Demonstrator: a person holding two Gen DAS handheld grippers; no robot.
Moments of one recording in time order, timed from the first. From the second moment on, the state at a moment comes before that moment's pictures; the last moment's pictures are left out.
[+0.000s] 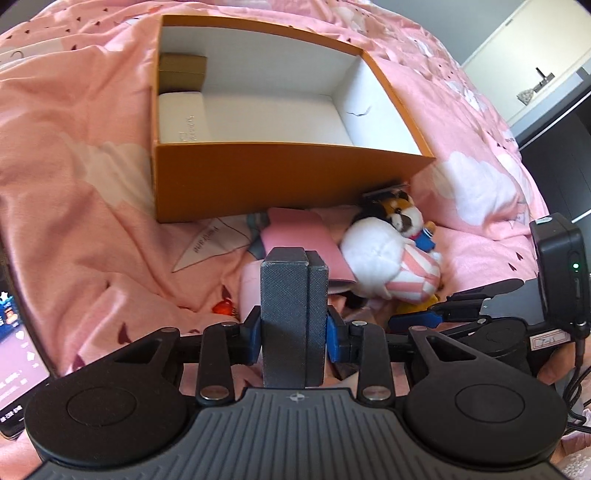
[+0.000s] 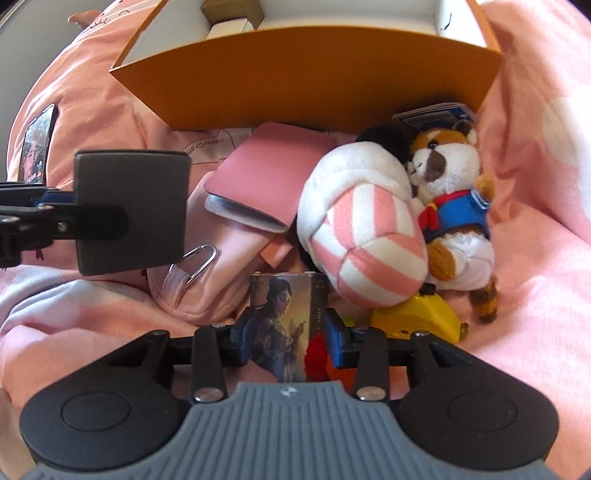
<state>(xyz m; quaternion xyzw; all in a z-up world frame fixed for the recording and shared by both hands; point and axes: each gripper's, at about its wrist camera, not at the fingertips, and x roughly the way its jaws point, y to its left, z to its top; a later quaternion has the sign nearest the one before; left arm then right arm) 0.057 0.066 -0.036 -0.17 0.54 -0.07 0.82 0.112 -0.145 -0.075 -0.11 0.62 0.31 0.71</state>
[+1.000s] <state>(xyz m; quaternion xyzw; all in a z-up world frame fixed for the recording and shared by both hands) 0.058 0.064 -0.009 -0.20 0.50 -0.09 0.84 0.101 -0.158 -0.022 -0.13 0.56 0.35 0.74</state>
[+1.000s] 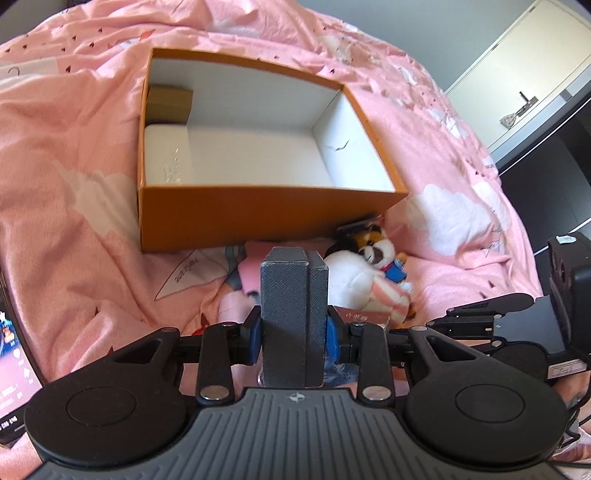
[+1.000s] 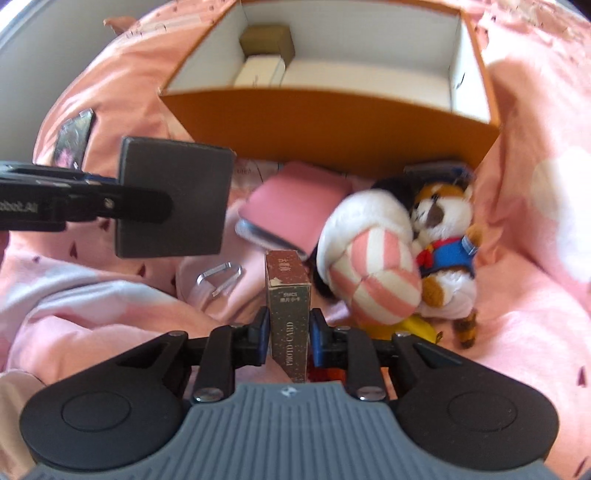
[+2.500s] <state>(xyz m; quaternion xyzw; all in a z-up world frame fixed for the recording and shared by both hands) 0.239 0.089 -0.100 -0.31 0.57 -0.09 0.76 0.293 -0.111 -0.006 -0.05 0.49 0.29 0.82</state>
